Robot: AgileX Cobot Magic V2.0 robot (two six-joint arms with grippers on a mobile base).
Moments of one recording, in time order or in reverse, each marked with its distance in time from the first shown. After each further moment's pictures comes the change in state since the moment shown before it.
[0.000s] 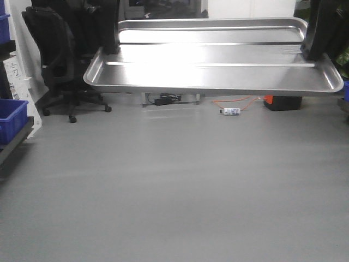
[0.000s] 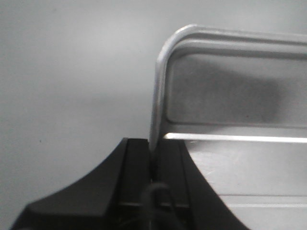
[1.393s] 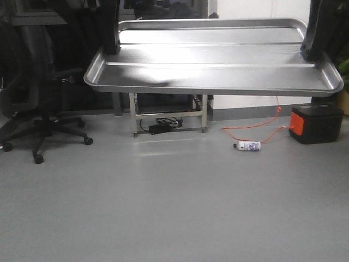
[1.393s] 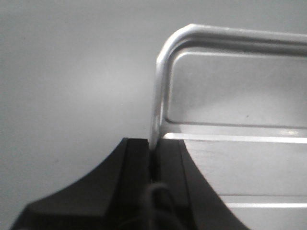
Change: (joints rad) left arm 0.000 0.000 0.000 0.000 0.000 0.000; right arm 0.000 0.000 0.000 0.000 0.000 0.000
